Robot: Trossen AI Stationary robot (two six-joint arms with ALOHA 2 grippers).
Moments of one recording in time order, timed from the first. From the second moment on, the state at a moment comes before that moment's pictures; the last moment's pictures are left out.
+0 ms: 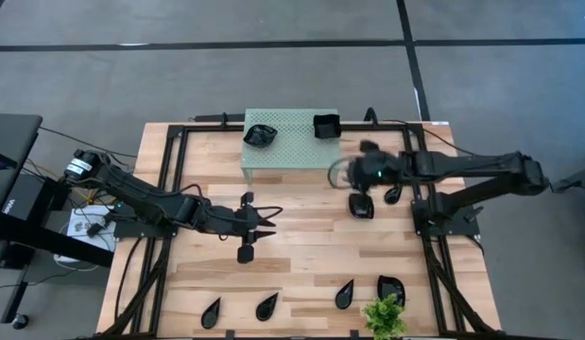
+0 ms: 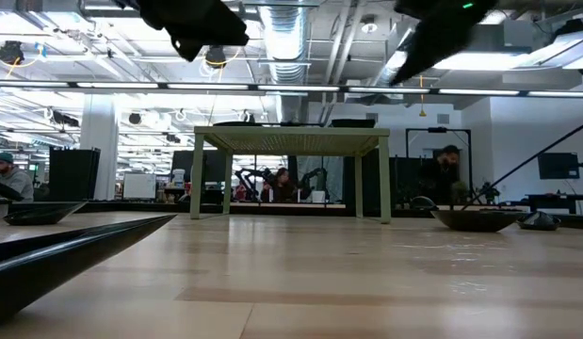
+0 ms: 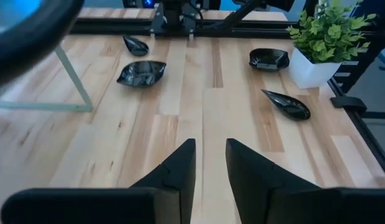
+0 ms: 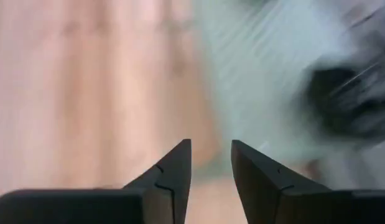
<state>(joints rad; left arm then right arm) -0.38 1.28 0.77 0.05 -0.34 -0.14 -0.04 1.08 0.95 -0.66 0.29 -0.08</state>
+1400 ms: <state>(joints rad) -0.38 1.25 0.76 0.08 -0.35 -0.16 0.17 1.54 0.76 -0.81 0.27 0.41</state>
